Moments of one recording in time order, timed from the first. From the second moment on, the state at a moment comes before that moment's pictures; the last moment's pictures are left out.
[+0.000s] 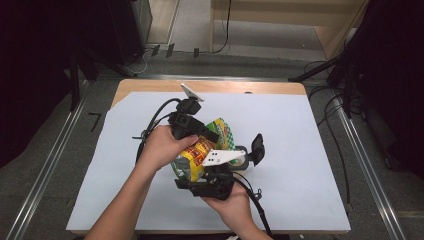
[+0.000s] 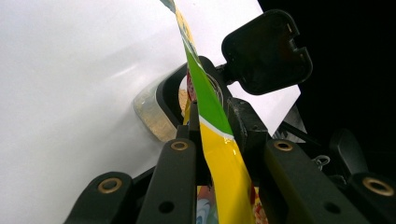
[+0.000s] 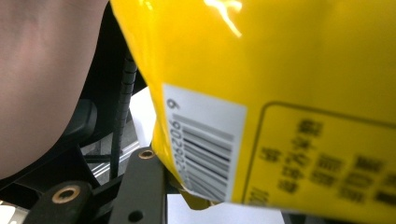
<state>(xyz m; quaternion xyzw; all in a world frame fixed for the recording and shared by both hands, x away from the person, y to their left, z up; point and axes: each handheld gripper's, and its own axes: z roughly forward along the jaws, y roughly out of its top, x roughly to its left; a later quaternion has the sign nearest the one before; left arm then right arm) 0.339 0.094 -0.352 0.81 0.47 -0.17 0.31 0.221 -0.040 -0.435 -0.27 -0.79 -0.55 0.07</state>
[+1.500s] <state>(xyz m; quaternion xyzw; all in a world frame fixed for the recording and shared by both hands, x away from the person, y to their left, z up) 0.331 0.100 -0.347 0.81 0.46 -0.16 0.33 0.221 -0.033 -0.435 -0.25 -0.79 -0.55 0.05</state>
